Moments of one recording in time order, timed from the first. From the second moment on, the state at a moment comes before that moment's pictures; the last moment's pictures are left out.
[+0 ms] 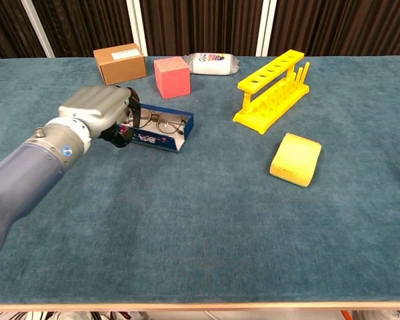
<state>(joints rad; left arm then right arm) -0.73 -1.94 -0.27 -1.15 1.06 1.16 0.64 0.07 -1.15 0.07 -1.69 -1.42 1.43 -0.07</state>
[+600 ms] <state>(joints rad) -0.64 -1.78 -0.21 -1.39 1.02 1.18 0.68 0.07 -1.15 0.07 -1.69 -1.42 1.43 -0.07</state>
